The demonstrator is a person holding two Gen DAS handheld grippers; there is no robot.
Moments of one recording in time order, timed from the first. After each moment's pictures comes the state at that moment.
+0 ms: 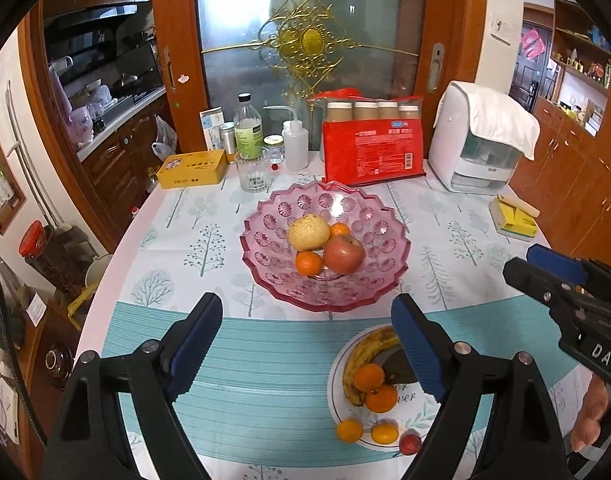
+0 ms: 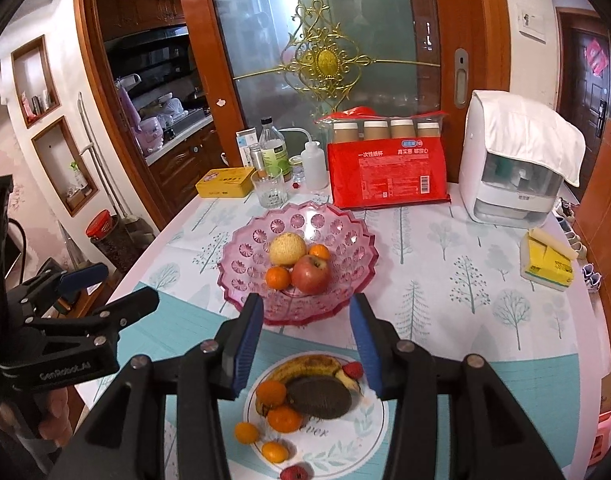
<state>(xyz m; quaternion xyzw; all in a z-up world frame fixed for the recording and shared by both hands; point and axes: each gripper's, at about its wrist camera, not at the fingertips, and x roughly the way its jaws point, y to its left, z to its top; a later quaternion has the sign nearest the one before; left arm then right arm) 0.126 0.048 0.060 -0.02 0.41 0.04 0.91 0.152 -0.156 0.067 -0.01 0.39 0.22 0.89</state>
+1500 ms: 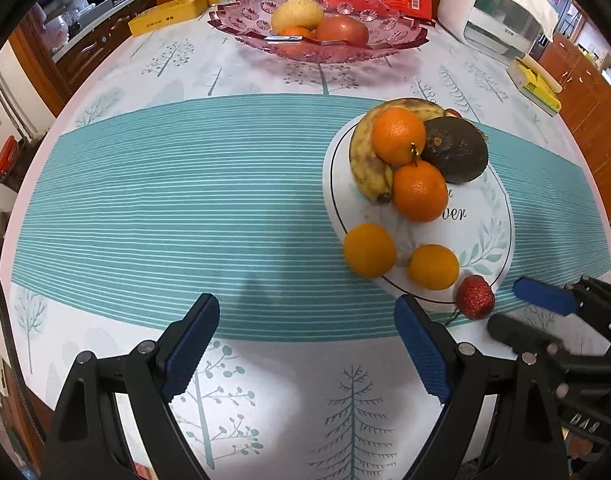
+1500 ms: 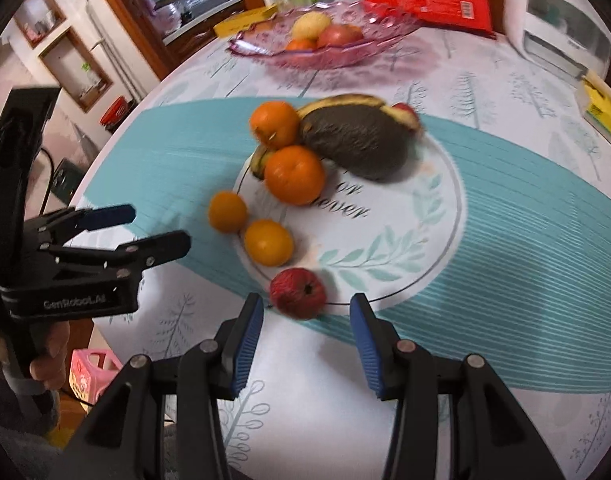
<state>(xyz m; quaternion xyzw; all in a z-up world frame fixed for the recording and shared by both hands) 0.053 0.034 -0.150 -0.05 0.56 0.02 0.82 0.054 -0.158 -0.138 -0.05 0.56 0.29 0.78</state>
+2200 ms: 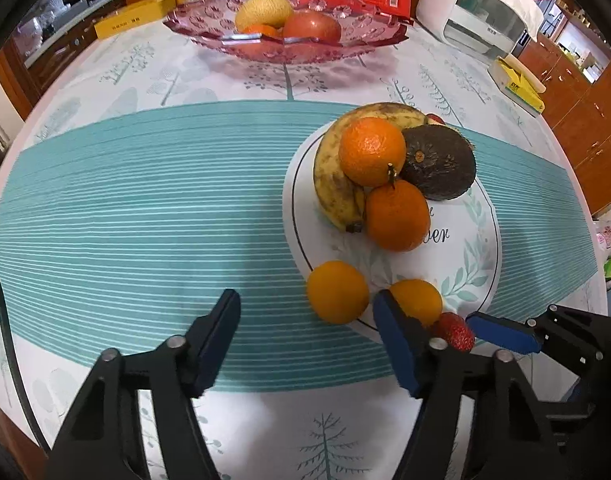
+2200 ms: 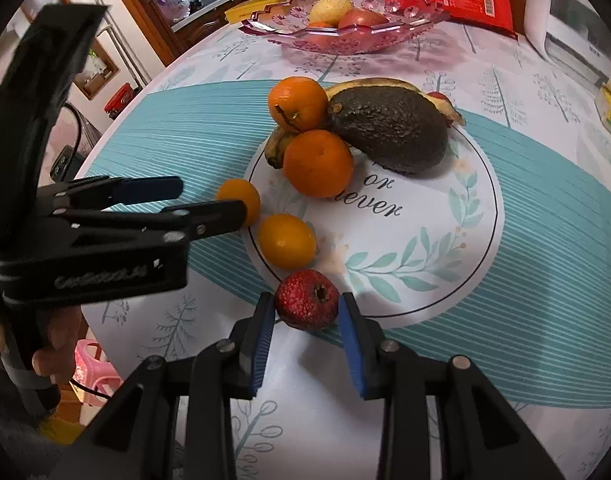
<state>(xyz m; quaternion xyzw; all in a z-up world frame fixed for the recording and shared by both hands) 0.087 0.022 -0.166 -0.07 0.56 -0.03 0.82 0.054 -0.138 -0.152 -0.06 0.56 0.29 0.78</state>
